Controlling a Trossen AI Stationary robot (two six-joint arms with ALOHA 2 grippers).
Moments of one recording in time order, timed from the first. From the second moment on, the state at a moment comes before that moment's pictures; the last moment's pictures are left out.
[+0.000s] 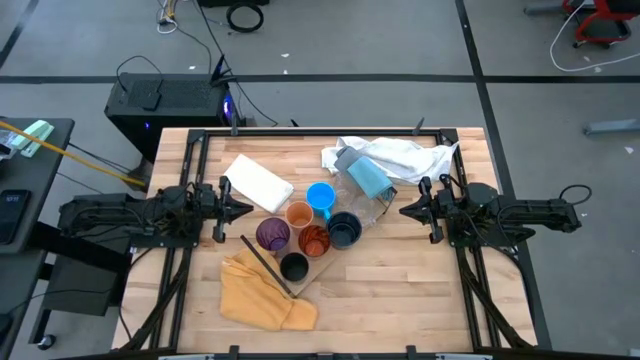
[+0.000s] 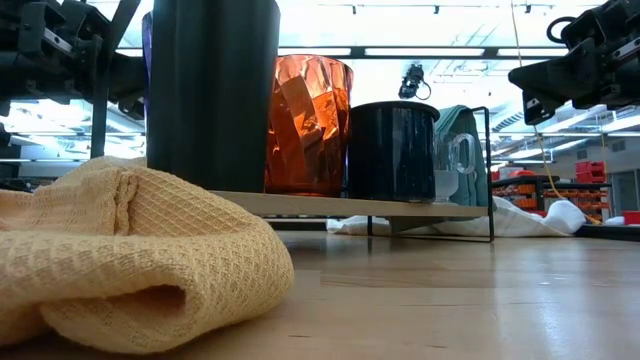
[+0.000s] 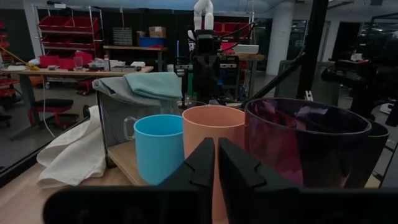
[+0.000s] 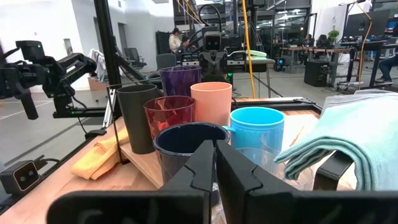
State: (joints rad) left arm 0.05 0.20 0.01 0.26 0.01 -0.04; right arm -0.04 0.01 0.02 0.02 -0.11 0.05
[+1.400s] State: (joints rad) left arm 0.05 0.20 0.01 0.26 0.01 -0.04; right arm -0.04 0.01 0.02 0.02 -0.11 0.05
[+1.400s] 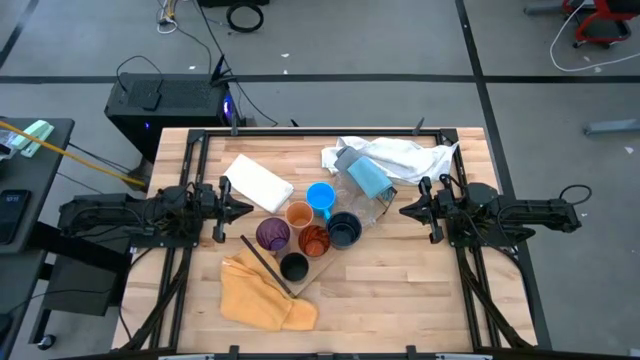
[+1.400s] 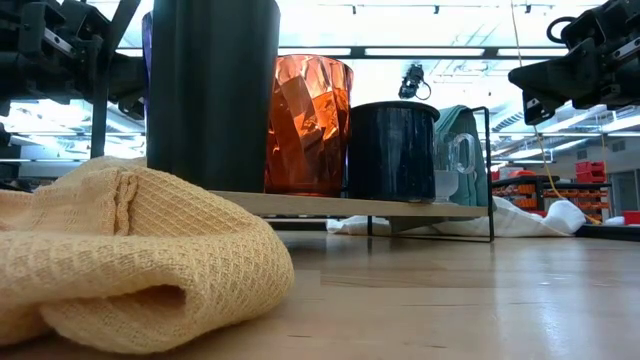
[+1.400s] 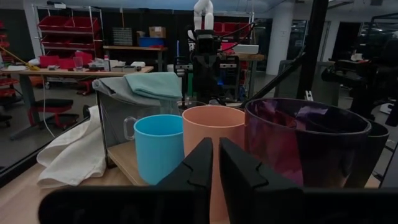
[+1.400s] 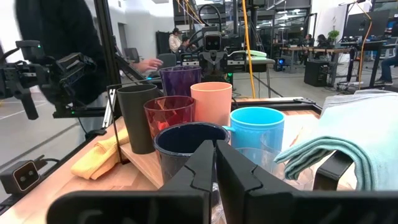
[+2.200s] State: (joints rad) left arm 0.05 0.20 0.01 0.26 0.01 -0.04; right arm -0.04 0.01 0.02 0.02 -0.11 0.05
